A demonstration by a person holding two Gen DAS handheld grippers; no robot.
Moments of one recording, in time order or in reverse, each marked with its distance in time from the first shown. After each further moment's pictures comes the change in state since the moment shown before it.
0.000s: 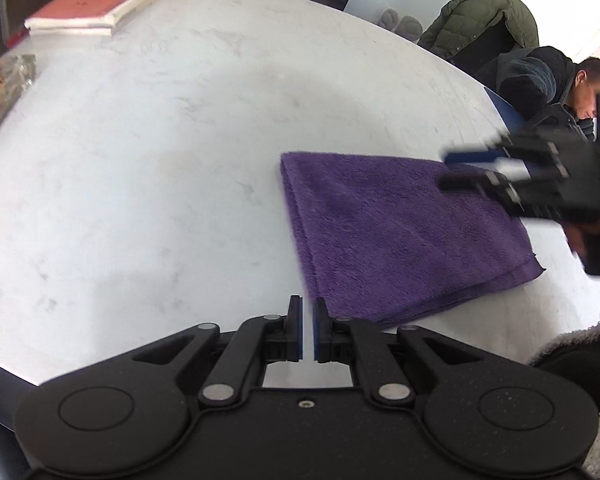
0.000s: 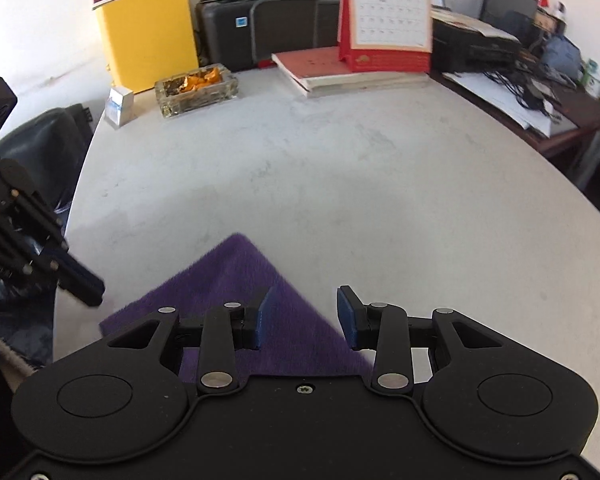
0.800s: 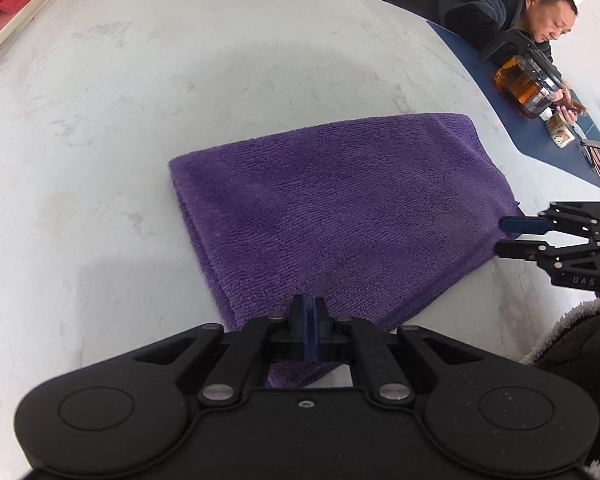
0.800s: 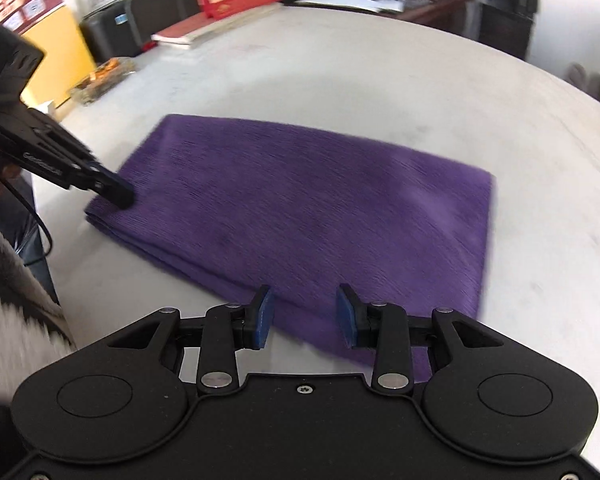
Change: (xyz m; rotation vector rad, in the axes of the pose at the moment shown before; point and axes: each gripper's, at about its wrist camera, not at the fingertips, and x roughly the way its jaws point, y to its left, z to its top) left arm 0.073 -0.038 0.025 0.197 0.142 -0.093; right arm -0.070 0.002 -0.137 0.398 0.062 -0.230
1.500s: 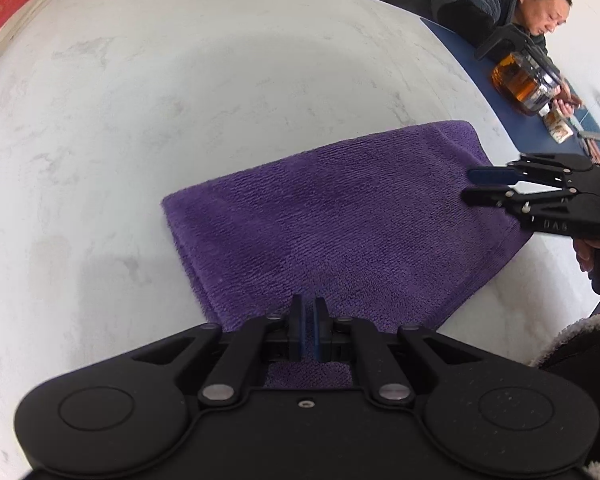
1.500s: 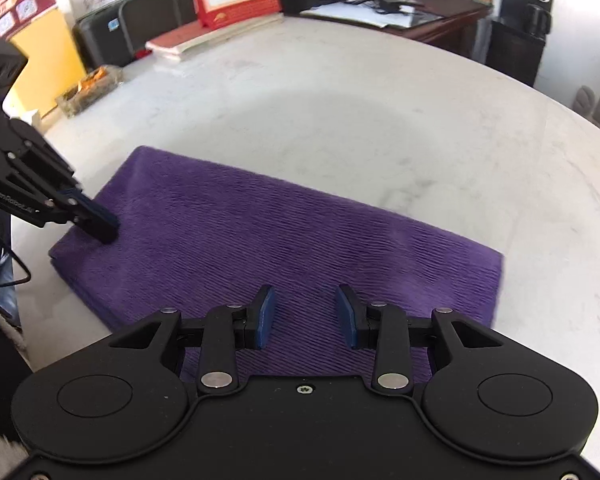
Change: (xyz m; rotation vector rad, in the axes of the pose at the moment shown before) left arm 0.009 0.011 0.020 0.022 0.007 -0.037; right arm 0.026 -0.018 0.052 -0.033 -0.052 -0.002
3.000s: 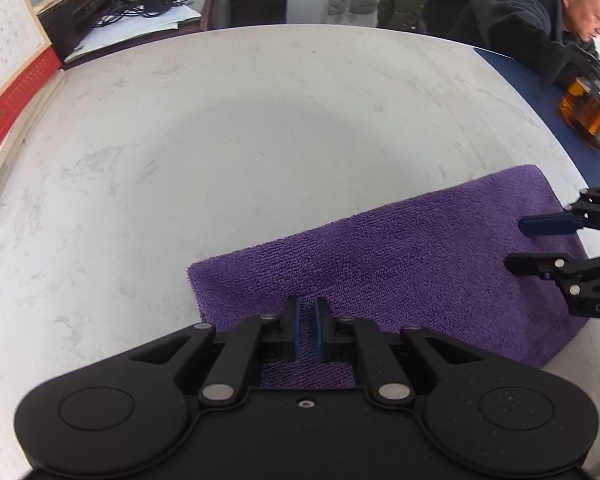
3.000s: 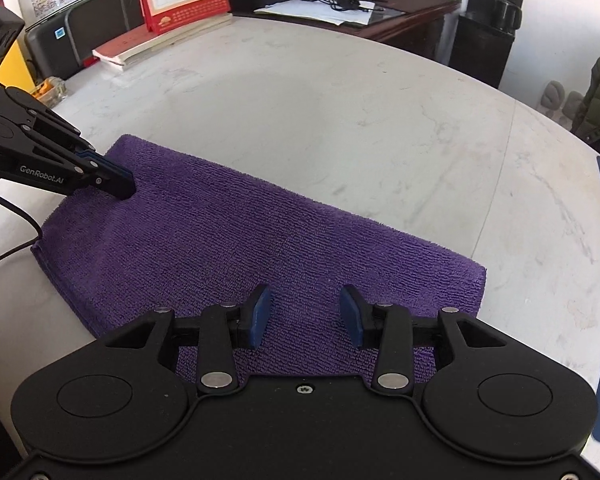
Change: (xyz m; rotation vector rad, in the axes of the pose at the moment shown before) left arm 0.036 -0.027 0.082 0.087 -0.120 0.293; right arm 0.015 0.000 0.038 -0.027 0.019 -0.080
